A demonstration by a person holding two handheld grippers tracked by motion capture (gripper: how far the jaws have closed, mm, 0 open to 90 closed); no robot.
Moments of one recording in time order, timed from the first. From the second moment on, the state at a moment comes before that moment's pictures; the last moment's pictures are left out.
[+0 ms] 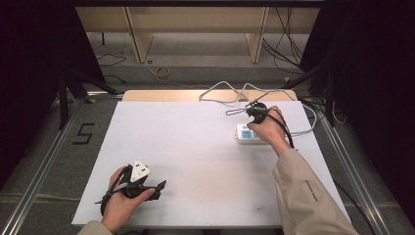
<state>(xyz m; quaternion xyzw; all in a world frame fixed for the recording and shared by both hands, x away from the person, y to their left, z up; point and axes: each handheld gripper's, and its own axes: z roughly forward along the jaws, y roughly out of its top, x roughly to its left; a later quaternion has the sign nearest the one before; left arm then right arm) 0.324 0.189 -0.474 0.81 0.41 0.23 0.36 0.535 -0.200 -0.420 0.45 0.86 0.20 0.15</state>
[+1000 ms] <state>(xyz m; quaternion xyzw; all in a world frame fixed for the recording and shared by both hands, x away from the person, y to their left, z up) 0.324 0.189 -0.474 0.81 0.41 0.23 0.36 0.553 -0.189 -0.431 0.46 0.85 0.20 0.16</state>
